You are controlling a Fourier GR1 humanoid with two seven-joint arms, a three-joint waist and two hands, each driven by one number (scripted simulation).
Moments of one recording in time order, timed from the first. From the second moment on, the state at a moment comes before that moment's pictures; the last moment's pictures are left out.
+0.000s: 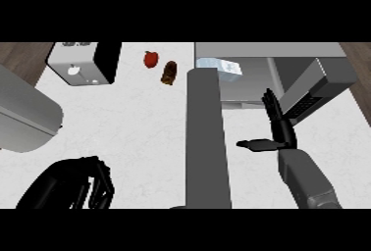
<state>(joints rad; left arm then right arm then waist) 0.16 0.00 -0.03 -2.03 0.18 -0.50 0.11 -0.63 -0.13 -0.38 -0.26 0.22 0.05 -0.98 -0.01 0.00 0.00</state>
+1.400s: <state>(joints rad) -0.31 0.00 -0.58 -1.16 -0.12 0.01 -0.30 0.08 -0.22 -0.23 -1.17 0.05 0.32 -0.84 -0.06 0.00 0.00</state>
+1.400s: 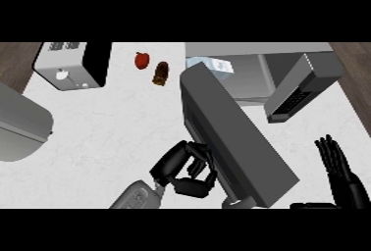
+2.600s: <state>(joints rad) -0.61 0.01 -0.90 -0.92 0.45 0.47 -0.49 0.18 -0.32 -0.13 -1.69 -0.22 0.51 -0.56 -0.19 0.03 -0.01</state>
